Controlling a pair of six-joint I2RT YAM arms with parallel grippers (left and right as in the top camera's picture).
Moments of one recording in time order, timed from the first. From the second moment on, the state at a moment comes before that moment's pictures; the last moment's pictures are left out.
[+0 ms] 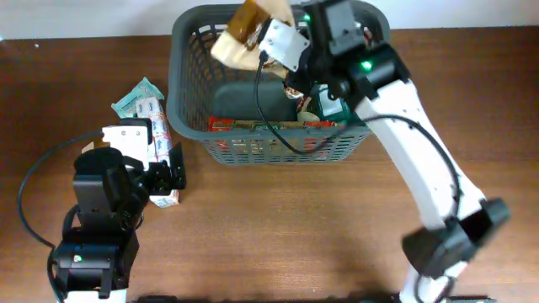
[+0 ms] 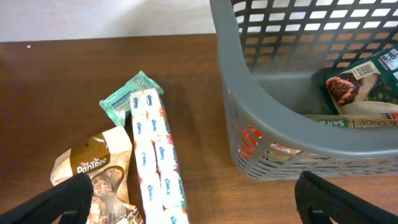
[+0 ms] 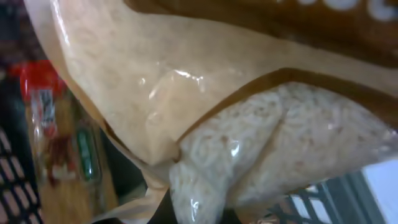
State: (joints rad) left arm -0.03 0.86 0.98 -0.67 0.00 0.01; right arm 0.46 1.95 2.13 -0.98 -0.07 -0.78
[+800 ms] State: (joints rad) left arm -0.03 0.89 0.98 -0.67 0.00 0.01; right arm 0.46 2.18 2.41 -1.16 -0.13 -1.01
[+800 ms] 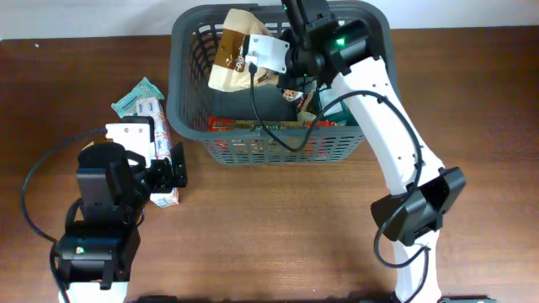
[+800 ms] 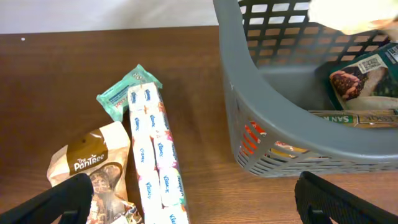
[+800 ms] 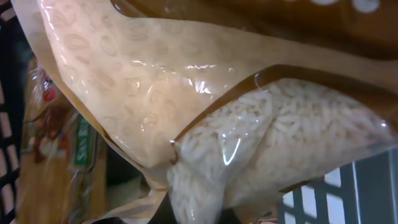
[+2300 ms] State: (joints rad) left arm -0.03 0.89 0.98 -0.65 0.00 0.01; right arm 0.29 1.71 2.52 -1.63 -0.02 -0.12
